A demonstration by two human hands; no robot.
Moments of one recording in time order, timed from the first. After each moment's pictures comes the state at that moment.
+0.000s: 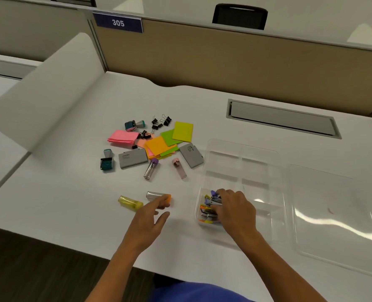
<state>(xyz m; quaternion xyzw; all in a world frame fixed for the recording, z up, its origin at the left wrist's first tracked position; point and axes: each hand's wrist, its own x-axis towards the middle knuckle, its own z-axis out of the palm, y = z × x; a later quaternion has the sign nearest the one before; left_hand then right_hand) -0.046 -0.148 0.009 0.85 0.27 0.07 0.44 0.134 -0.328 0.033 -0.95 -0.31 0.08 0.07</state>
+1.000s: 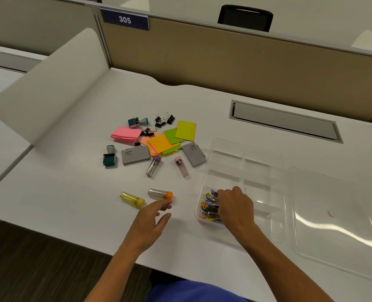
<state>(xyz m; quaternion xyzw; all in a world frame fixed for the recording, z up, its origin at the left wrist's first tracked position) -0.053 -0.153 0.004 0.85 0.28 0.07 0.44 0.136 -0.317 0.047 -0.93 -0.36 0.09 -0.07</state>
